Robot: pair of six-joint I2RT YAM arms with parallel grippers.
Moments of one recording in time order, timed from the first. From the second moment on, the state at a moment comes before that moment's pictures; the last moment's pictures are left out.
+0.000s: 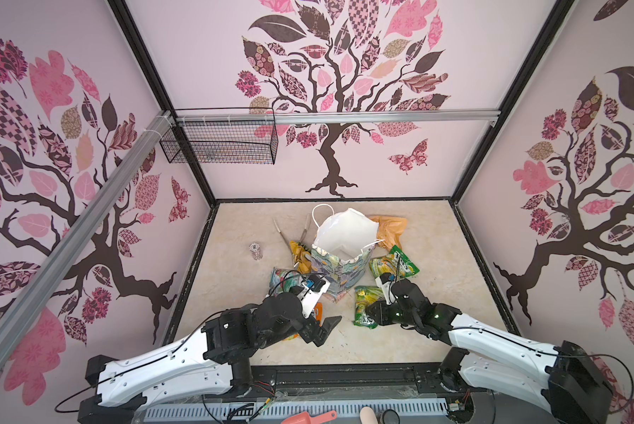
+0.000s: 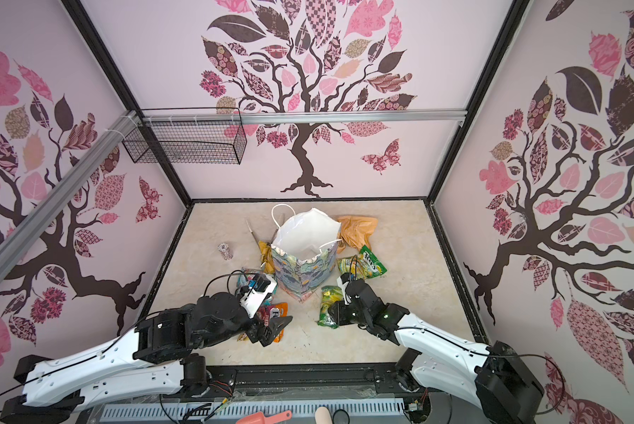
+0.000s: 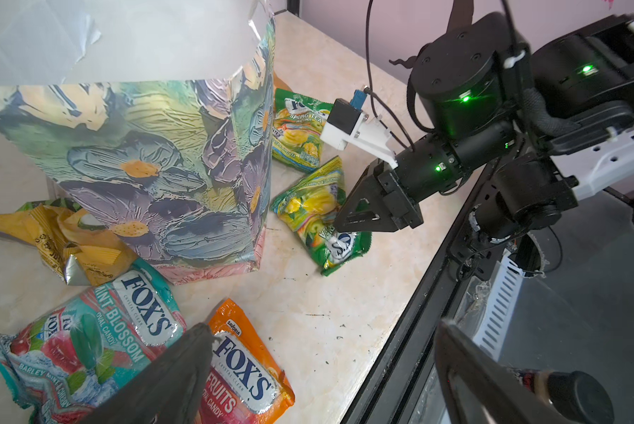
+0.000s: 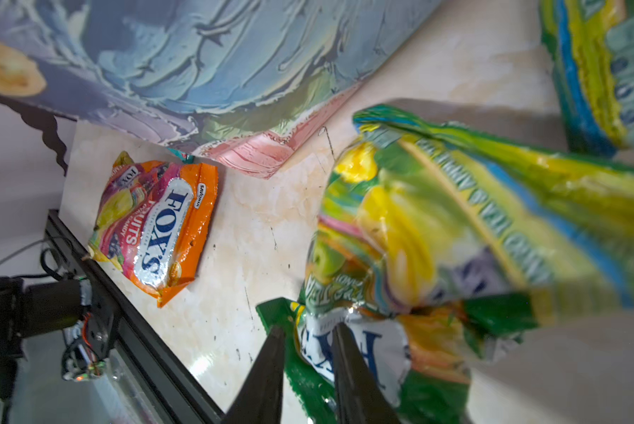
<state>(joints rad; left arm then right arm) -1.24 0.81 0.88 -0.64 -0.25 -0.30 0.76 0.99 0.43 -0.20 -0.17 0.66</state>
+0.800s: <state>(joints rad) -0.67 0.63 0.40 0.00 -1.07 -0.28 0.40 0.79 0.33 0.10 0.70 0.42</state>
